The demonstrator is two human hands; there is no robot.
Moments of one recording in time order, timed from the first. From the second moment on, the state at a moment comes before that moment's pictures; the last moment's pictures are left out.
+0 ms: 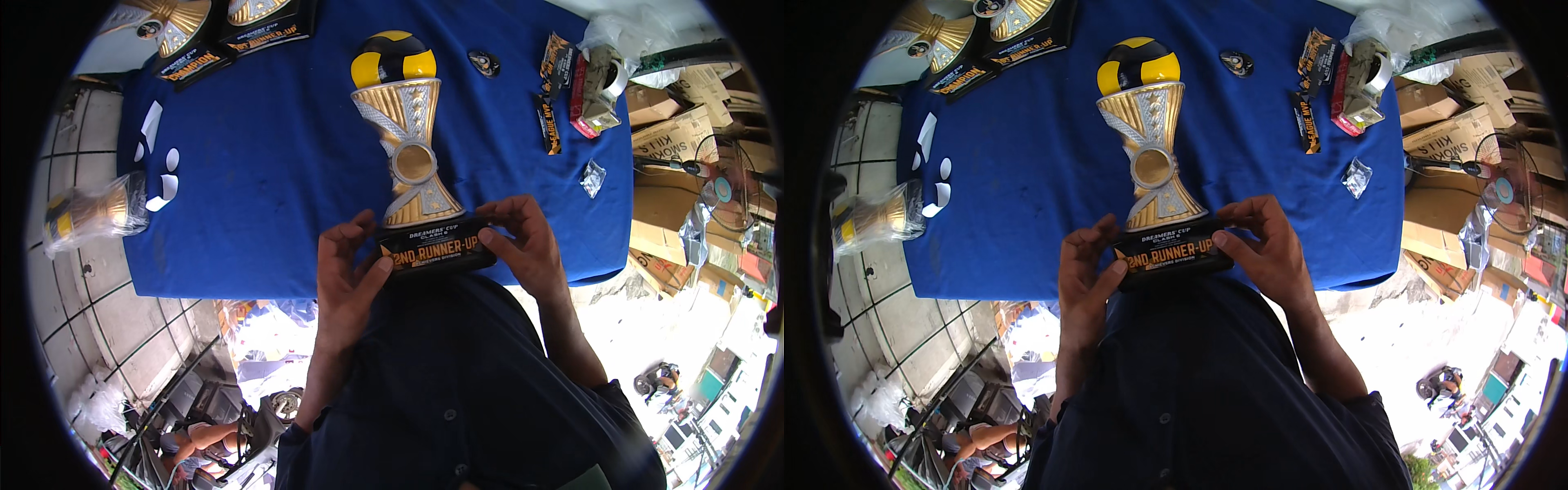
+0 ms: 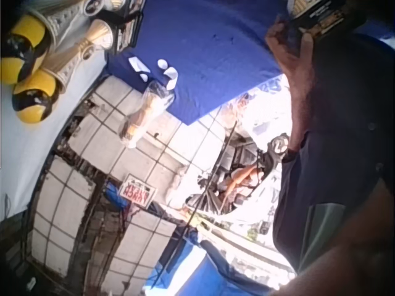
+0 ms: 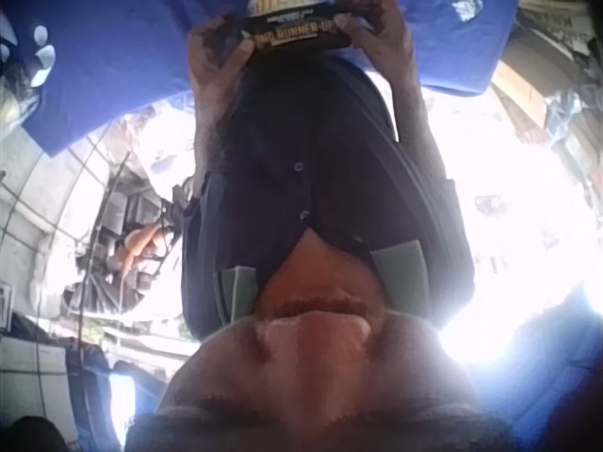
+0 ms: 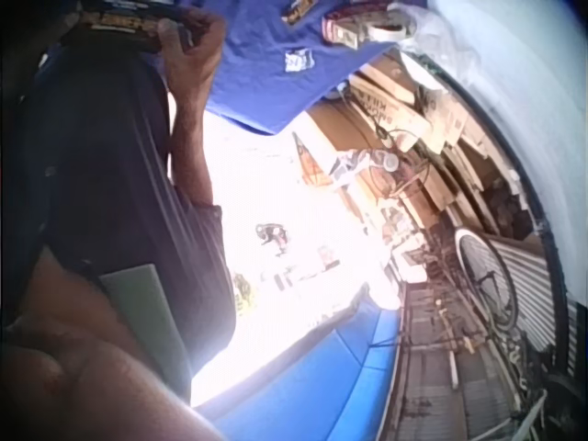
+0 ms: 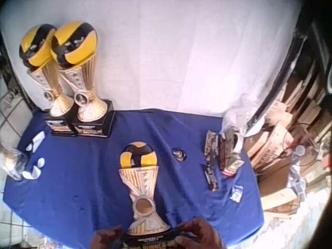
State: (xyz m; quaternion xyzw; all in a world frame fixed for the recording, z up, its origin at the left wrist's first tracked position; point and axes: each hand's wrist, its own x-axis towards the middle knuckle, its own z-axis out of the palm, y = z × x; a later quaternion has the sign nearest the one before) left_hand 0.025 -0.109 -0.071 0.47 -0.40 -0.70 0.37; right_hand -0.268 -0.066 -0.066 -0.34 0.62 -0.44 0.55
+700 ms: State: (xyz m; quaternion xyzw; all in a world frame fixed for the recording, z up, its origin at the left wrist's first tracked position) left_hand 0.002 -0.102 -0.036 0.53 -0.76 -0.29 0.22; right_hand -0.262 -0.068 -0.054 -0.38 0.65 -0.41 0.51
